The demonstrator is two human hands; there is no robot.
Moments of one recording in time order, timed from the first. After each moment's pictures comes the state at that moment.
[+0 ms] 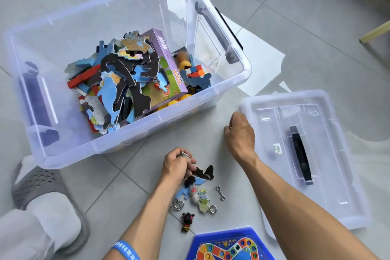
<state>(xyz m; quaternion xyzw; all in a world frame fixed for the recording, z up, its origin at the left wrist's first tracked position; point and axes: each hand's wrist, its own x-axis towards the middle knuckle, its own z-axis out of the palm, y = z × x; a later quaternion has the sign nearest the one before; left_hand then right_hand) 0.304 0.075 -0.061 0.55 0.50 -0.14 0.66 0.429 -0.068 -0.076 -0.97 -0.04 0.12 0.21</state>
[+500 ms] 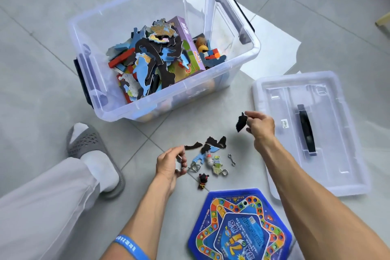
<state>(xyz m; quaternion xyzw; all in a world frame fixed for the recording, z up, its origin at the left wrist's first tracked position) 0.201 0.095 -0.009 0.42 0.57 -0.09 0.70 0.379 -0.096 -0.035 -0.77 0.27 0.22 0.54</state>
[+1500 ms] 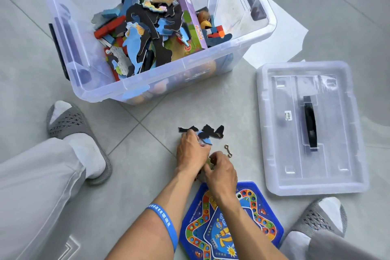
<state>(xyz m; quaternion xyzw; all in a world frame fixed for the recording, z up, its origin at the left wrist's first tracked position) 0.232 0.034 -0.068 0.83 0.40 -0.14 0.36 0.204 -0.073 -0.071 -0.93 0.03 0.27 0.26</state>
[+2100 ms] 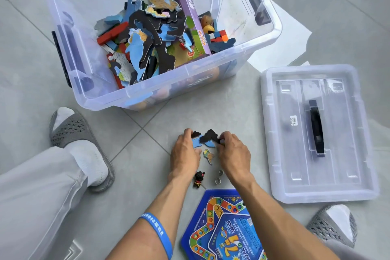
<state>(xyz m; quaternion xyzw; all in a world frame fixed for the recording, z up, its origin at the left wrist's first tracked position) 0.226 0.058 -0.065 0.86 0.36 -0.16 0.33 0.279 -0.067 -0.074 -0.95 -0.08 0.24 0.18</state>
